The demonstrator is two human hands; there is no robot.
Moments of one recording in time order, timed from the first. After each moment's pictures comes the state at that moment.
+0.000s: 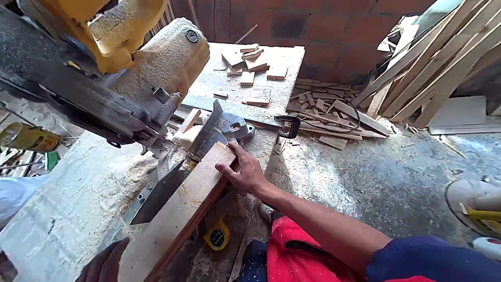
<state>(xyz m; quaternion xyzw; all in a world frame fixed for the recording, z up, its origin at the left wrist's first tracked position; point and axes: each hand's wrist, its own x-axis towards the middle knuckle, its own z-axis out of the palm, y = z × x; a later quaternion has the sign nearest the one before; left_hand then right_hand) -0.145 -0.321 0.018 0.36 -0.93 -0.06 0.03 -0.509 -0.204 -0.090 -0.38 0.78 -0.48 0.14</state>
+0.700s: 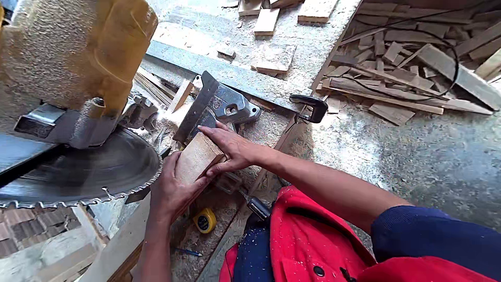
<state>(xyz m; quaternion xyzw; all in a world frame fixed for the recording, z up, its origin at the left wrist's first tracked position) -0.384 -0.303 -0.013 0.46 -0.88 -0.14 0.00 -0.608 -0.254 -0.140 -0.69 0.45 -0.51 0.25</state>
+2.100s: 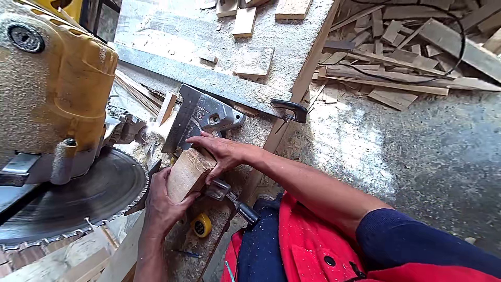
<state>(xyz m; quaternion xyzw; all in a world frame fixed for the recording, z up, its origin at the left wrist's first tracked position) -0.374 -0.304 -0.021 0.42 -0.90 -0.12 -0.02 -0.636 -0.260 -0.144 -0.69 0.38 -0.52 0.34</state>
